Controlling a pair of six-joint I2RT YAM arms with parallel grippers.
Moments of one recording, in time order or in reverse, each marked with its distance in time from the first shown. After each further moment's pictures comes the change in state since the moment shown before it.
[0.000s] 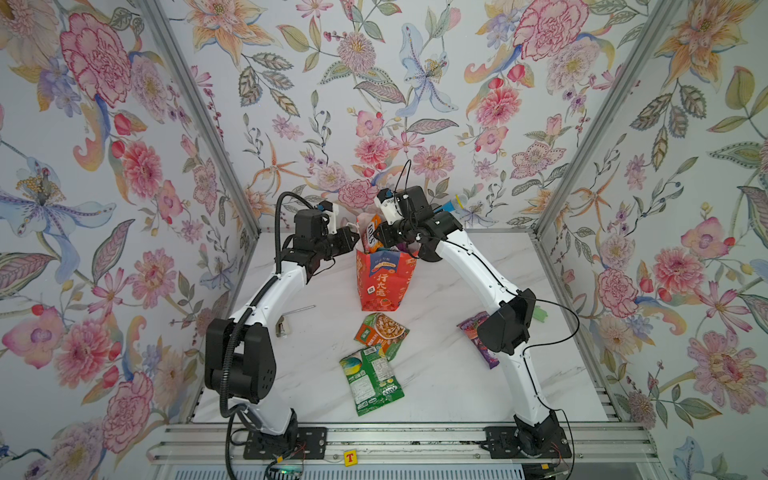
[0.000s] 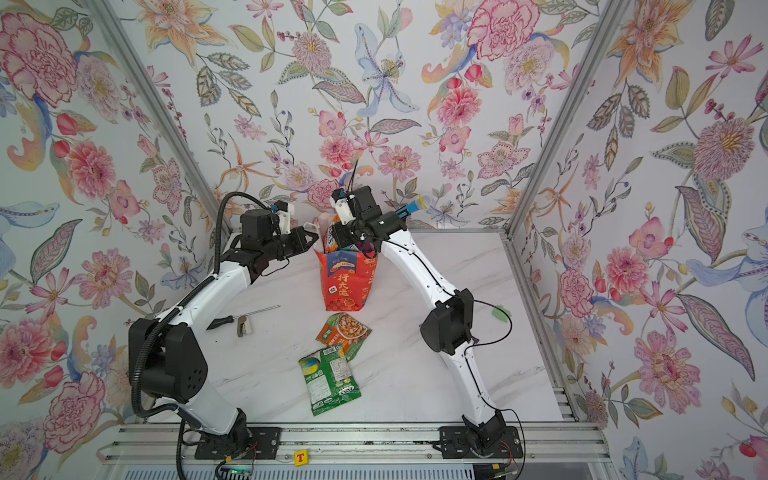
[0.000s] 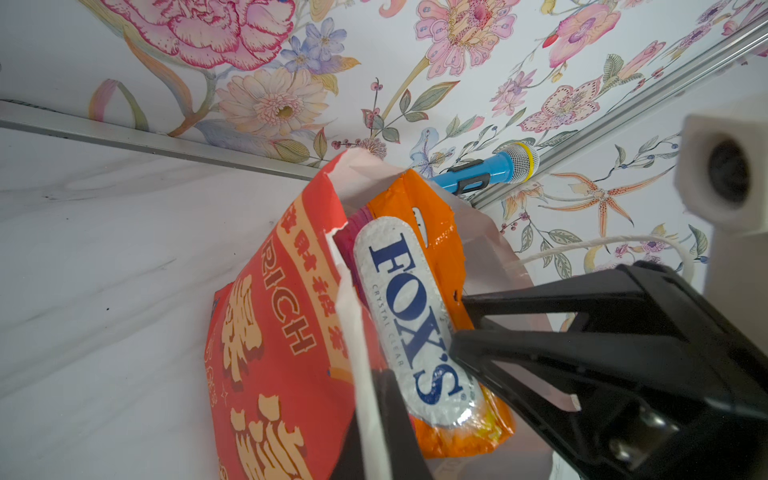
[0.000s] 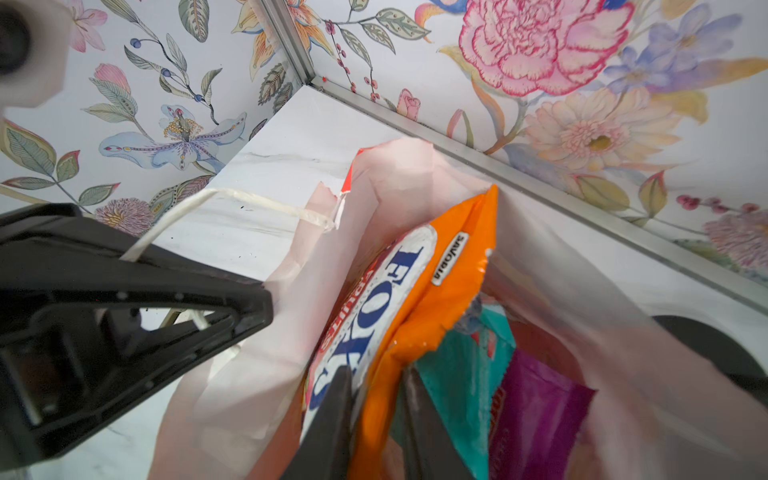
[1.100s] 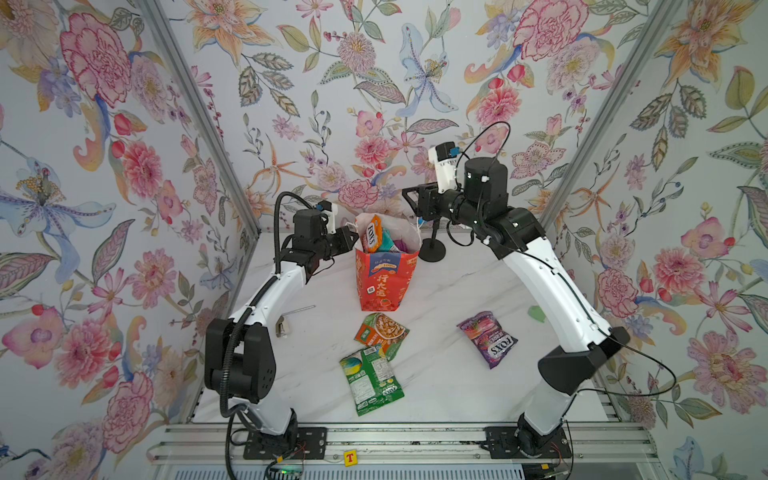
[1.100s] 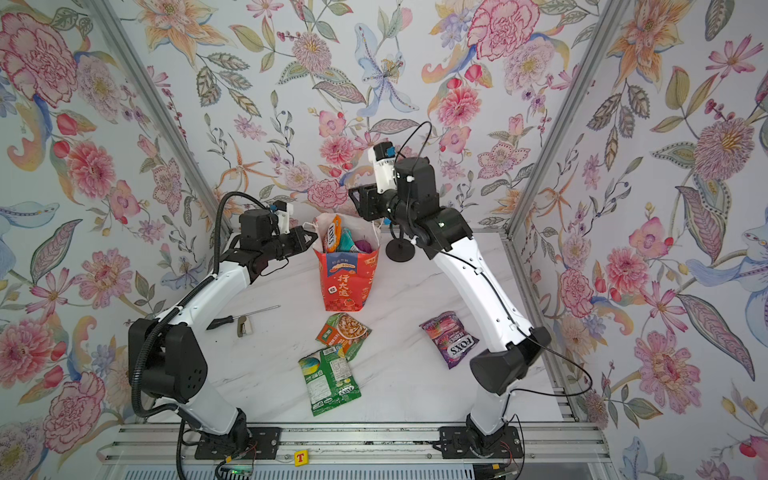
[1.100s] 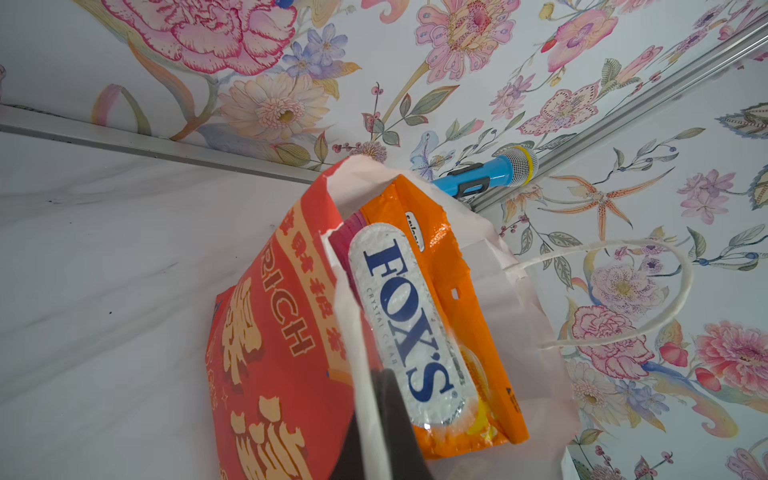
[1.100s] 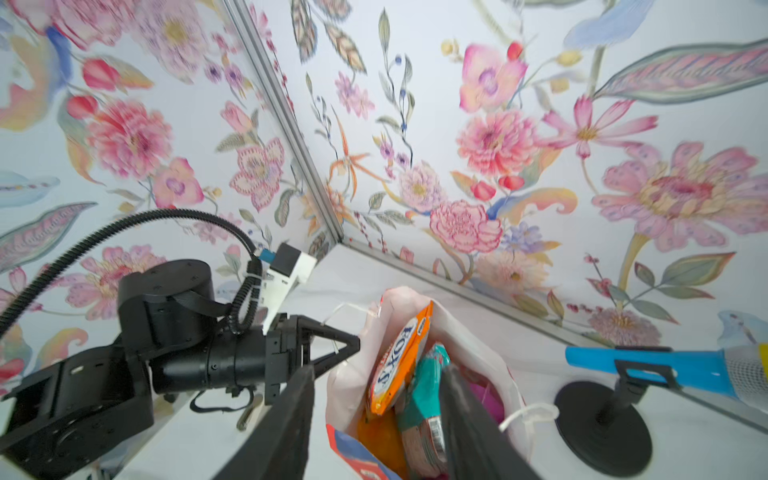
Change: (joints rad) left arm 0.006 0.000 -0.003 0.015 0.004 0.000; right arm -0.059 -0.639 -0.504 0.292 0.039 0.114
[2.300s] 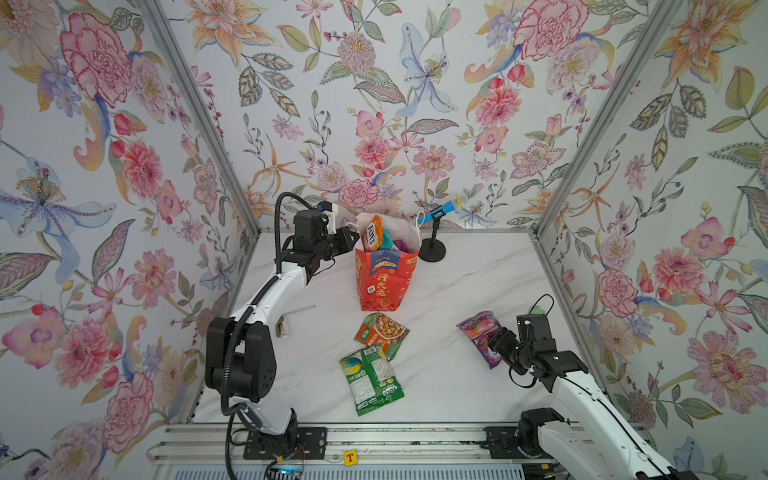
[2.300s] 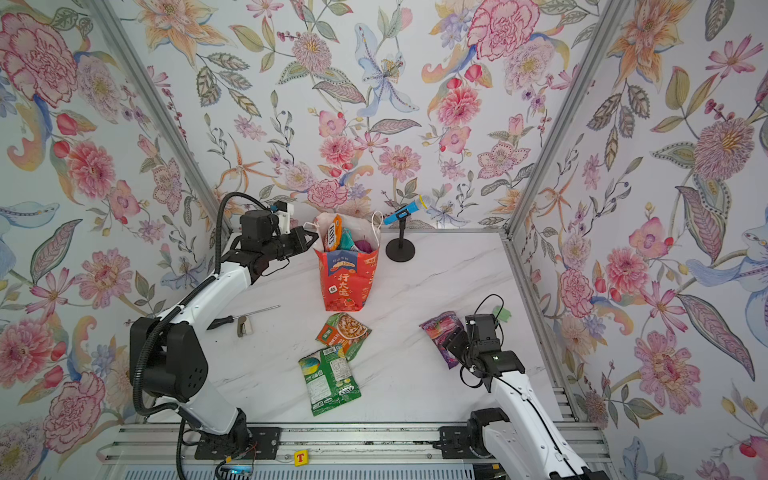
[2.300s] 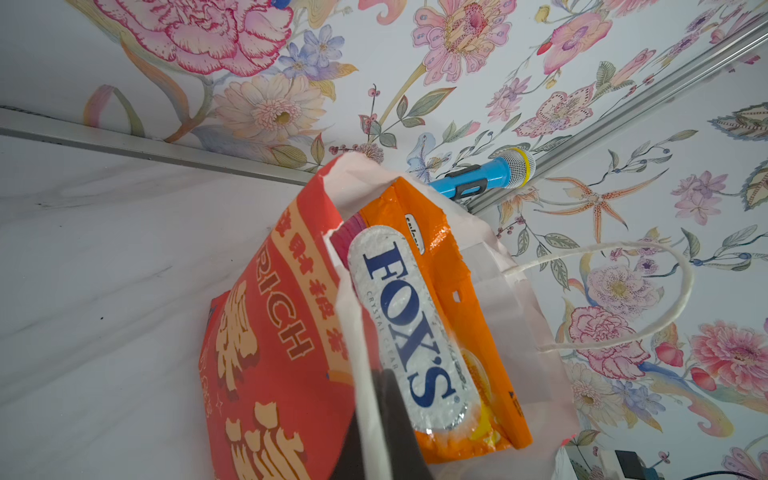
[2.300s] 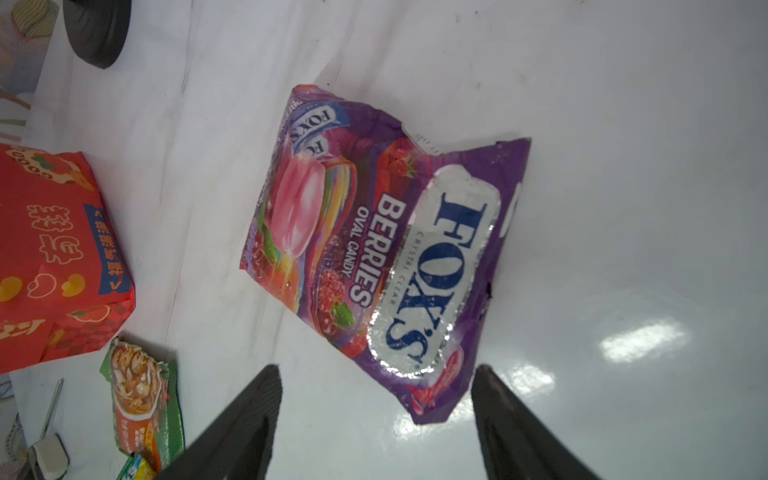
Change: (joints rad) left arm 0.000 0.006 -0.014 0.033 0.011 -0.008; right arm -0.436 -0.847 -1.559 -0.042 0.127 0.633
